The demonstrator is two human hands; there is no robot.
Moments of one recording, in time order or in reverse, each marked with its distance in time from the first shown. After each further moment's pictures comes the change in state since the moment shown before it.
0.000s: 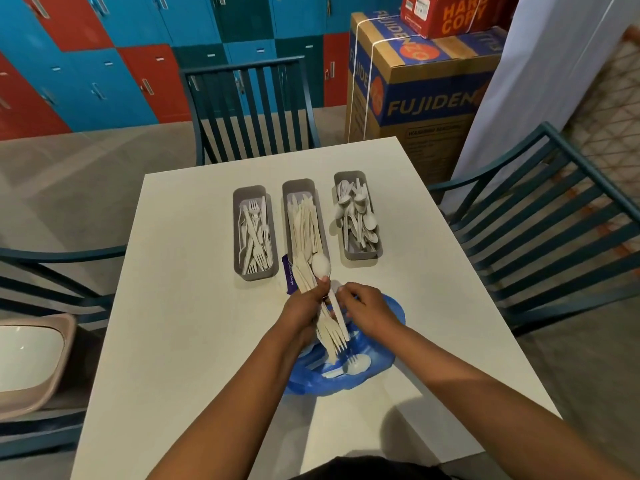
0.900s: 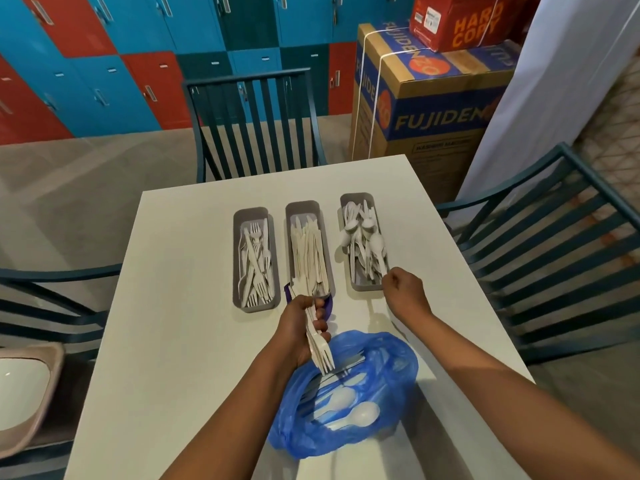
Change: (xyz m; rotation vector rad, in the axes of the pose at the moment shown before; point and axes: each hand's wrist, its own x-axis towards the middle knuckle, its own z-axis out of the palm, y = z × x) left_hand 0.041 0.037 -0.005 -0.197 -0.005 -0.222; right_hand 0.087 0.005 -0.060 -0.140 0.335 0.104
